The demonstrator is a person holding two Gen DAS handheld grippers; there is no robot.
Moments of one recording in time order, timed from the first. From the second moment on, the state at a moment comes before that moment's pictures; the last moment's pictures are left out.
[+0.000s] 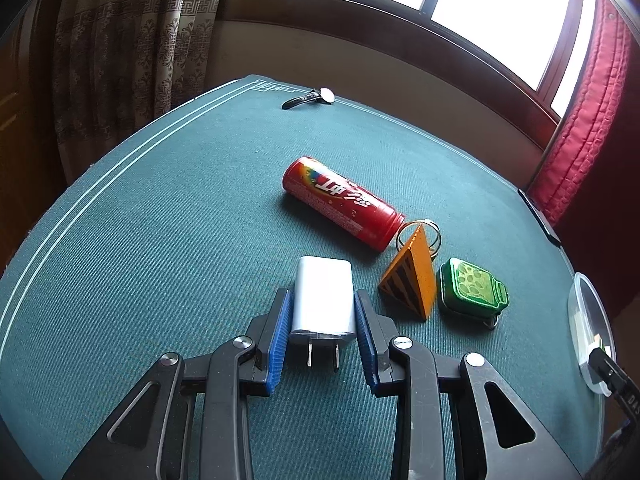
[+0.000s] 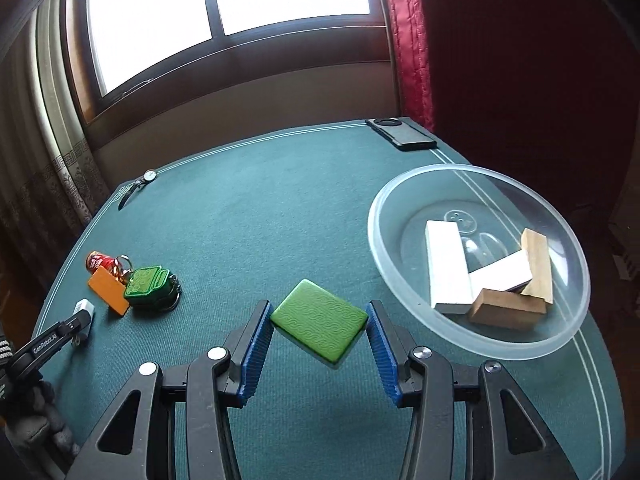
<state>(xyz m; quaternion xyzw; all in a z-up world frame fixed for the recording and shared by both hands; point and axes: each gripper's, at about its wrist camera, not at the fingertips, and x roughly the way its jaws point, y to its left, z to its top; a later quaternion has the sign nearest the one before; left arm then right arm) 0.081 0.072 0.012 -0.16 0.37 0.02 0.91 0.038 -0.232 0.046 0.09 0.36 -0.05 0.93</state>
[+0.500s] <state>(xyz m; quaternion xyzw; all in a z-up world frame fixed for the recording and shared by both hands) 0.073 0.057 0.010 -0.15 0.38 0.00 0.91 0.059 -0.287 0.054 0.09 0.33 -0.14 0.93</state>
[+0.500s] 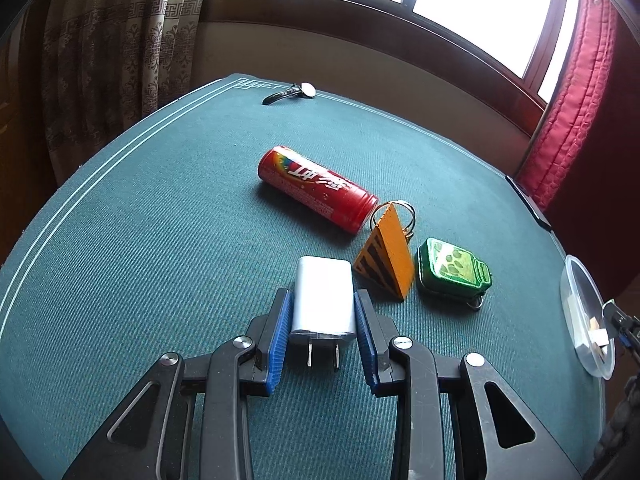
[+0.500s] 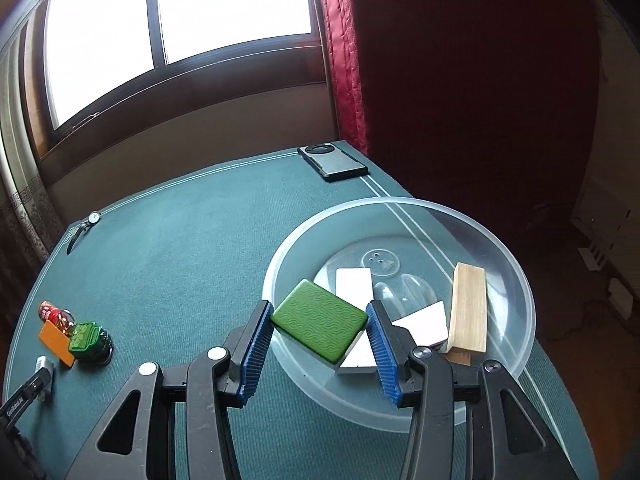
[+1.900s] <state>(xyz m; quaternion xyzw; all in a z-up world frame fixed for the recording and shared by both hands) 0.055 -0.021 0.034 -0.12 0.39 -0.11 0.91 -0.017 -0.304 0.027 0.10 0.33 -0.14 0.93</state>
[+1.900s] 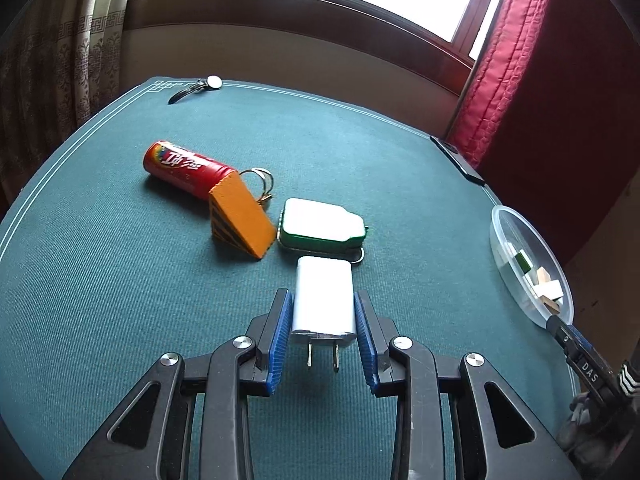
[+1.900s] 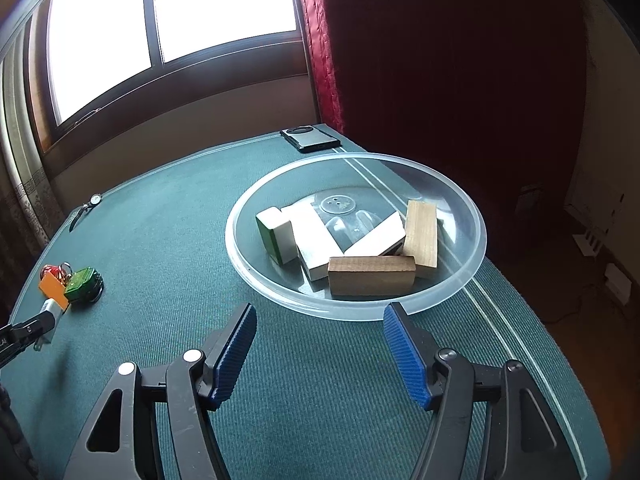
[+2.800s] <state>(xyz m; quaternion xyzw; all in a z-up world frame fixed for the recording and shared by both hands) 0.063 -0.195 0.079 -0.04 0.41 -0.27 0.87 -0.048 -0.328 0.007 0.17 0.35 -0.09 0.92</state>
